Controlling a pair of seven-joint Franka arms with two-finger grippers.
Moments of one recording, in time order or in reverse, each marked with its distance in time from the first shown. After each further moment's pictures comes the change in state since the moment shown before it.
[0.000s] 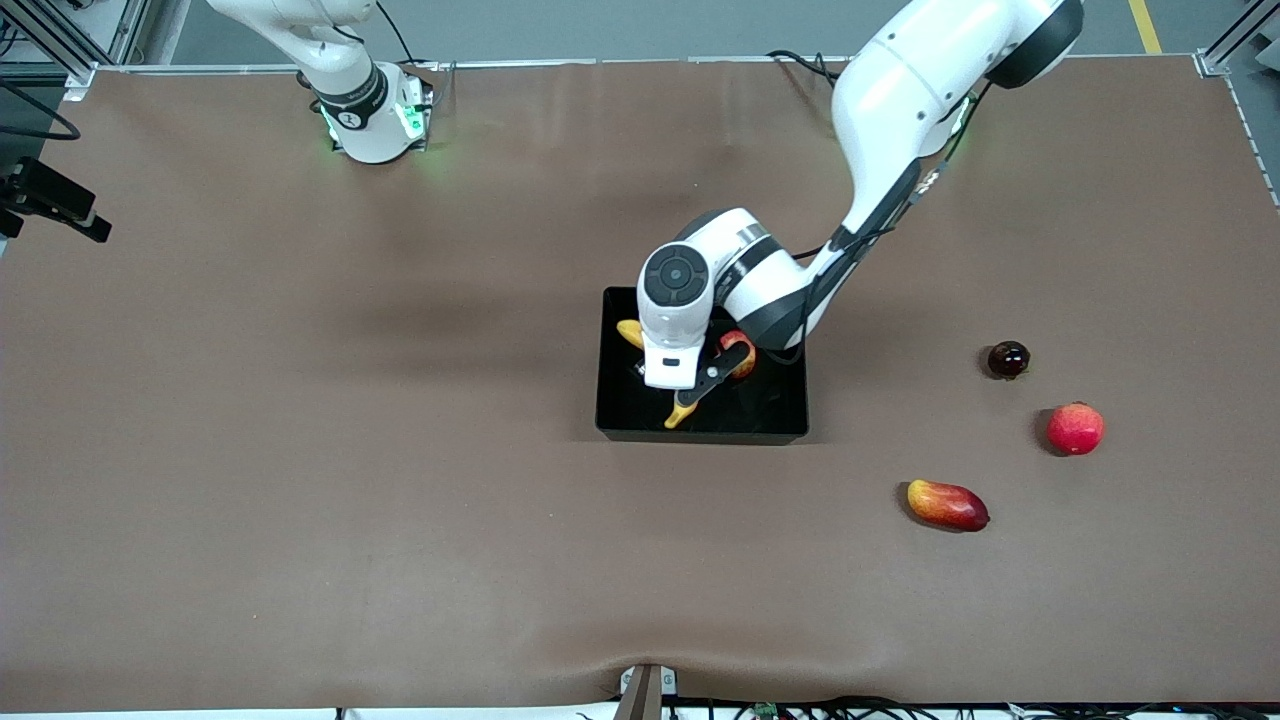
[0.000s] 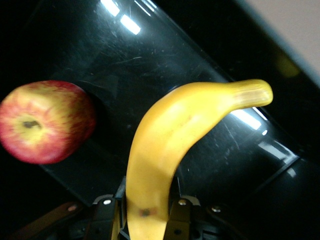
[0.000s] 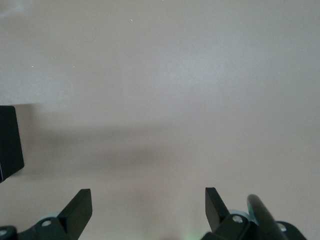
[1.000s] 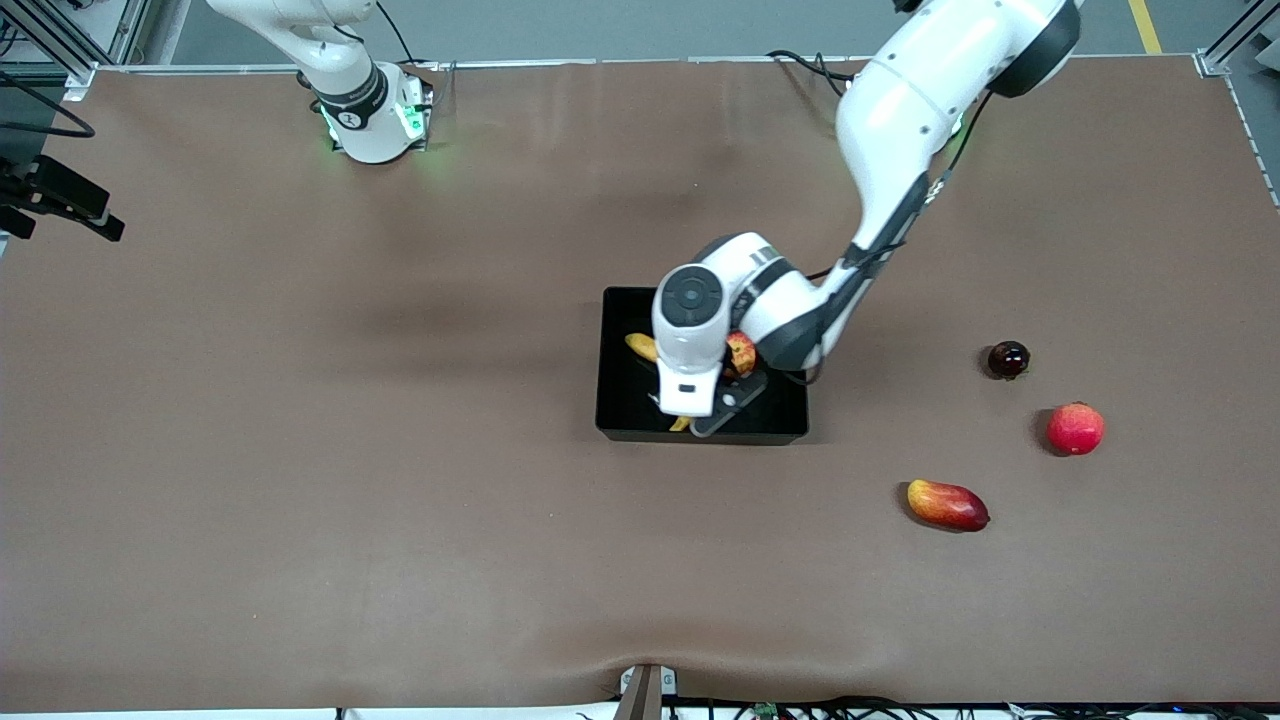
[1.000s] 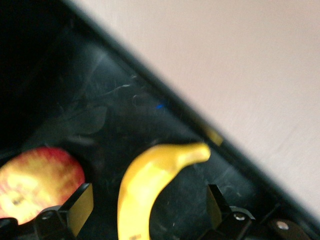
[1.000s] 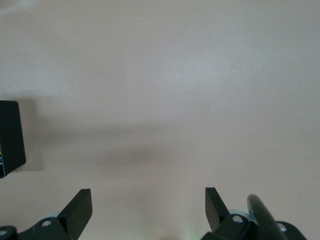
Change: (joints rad) left arm 0.052 -0.019 0.038 0.046 0.059 0.018 0.089; right arm 0.016 0.000 0.006 0.001 0.000 -0.002 -0.005
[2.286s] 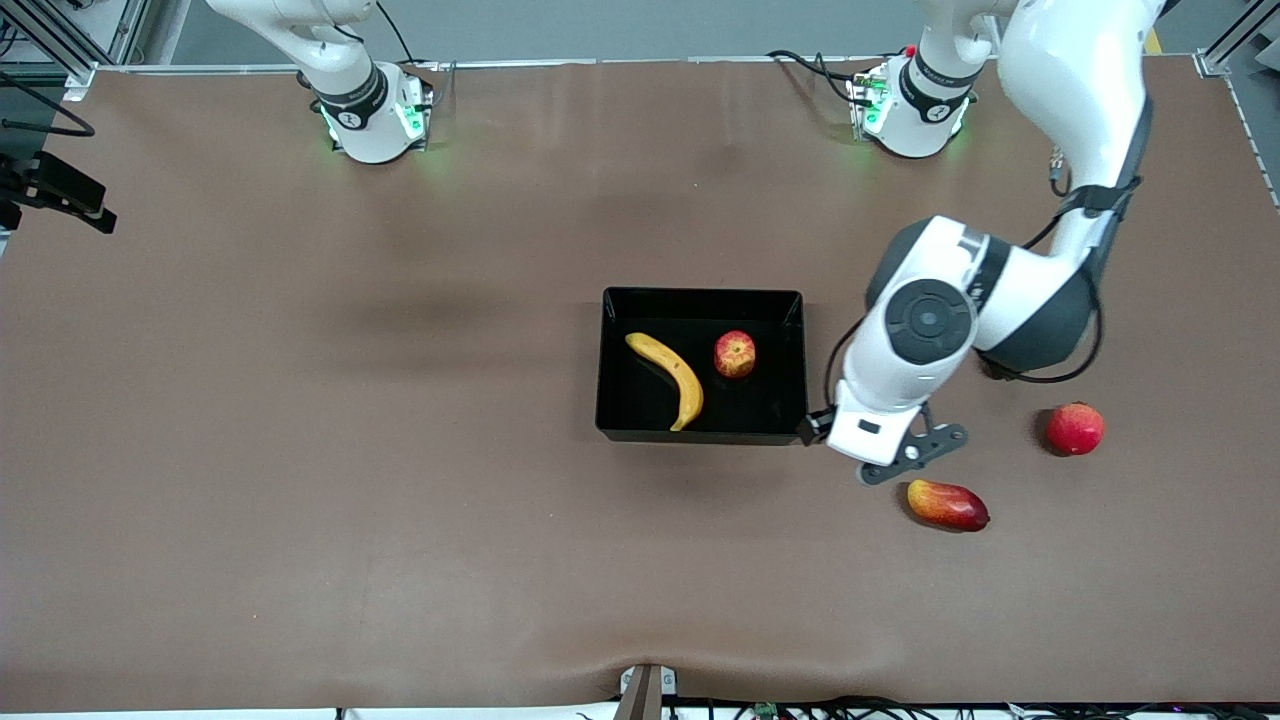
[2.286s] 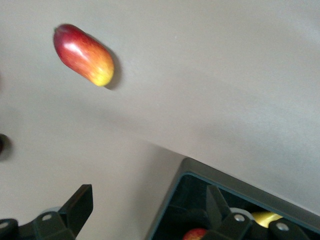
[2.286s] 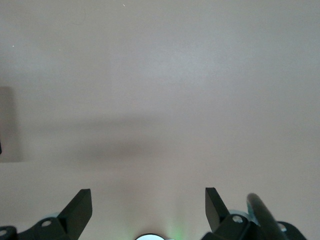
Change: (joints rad) left arm 0.281 -0.239 -0.005 0.000 -0.064 -0.270 0.641; right arm 0.008 0.000 0.005 0.002 -0.071 -0.039 -0.026
